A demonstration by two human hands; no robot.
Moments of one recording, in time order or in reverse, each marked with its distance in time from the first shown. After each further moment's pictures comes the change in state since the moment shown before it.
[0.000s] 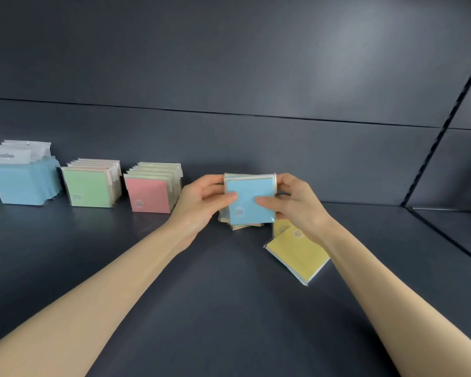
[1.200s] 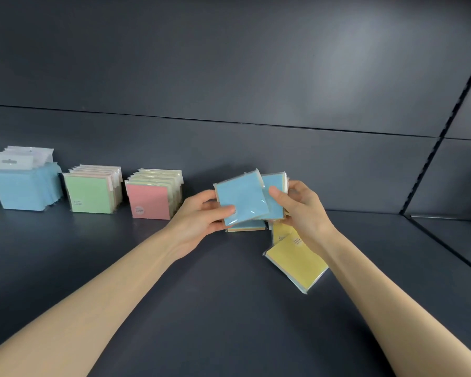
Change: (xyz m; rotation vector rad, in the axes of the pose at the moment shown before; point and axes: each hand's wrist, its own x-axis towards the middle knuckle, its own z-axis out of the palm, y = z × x) left_hand 0.000 -0.002 -0.004 -0.168 -0.115 -0.161; right_hand 0.001 0.006 -0.003 0.198 0.141 0.011
